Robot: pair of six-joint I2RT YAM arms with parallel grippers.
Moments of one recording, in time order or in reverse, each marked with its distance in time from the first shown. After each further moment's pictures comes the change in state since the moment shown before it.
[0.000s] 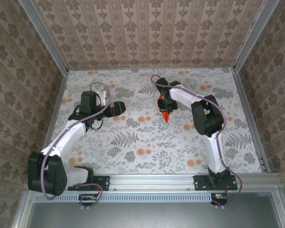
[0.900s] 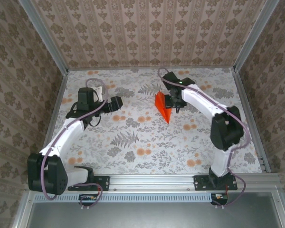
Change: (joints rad) left arm 0.037 -0.008 0.051 -0.003 -0.085 -0.005; right arm 0.011 -0.404 -0.174 -0.066 0.127 -0.042
